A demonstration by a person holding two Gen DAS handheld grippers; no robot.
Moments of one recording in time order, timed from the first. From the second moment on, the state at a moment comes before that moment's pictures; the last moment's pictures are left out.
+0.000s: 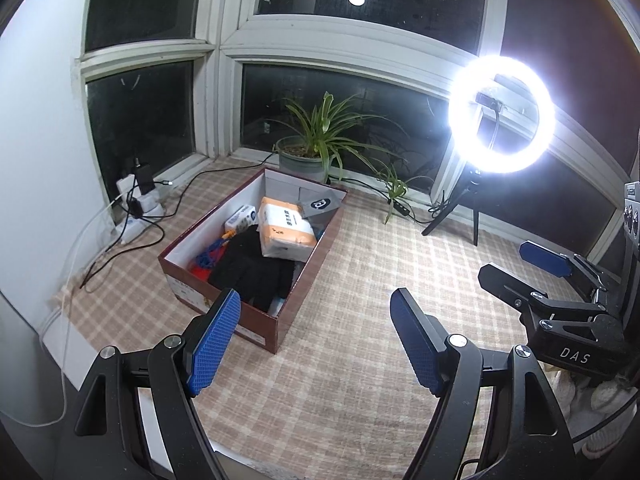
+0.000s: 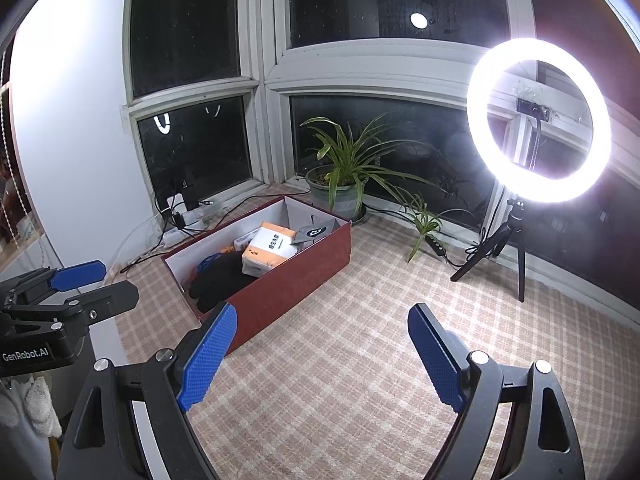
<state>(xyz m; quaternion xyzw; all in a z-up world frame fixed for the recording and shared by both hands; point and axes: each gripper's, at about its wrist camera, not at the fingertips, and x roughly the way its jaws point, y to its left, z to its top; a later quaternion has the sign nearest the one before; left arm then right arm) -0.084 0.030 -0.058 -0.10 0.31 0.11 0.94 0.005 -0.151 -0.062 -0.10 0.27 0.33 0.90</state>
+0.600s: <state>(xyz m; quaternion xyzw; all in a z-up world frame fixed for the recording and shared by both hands) -0.081 0.032 -0.055 -0.10 0.31 0.10 0.94 0.007 -0.153 -0.064 -0.10 0.27 0.33 0.90</state>
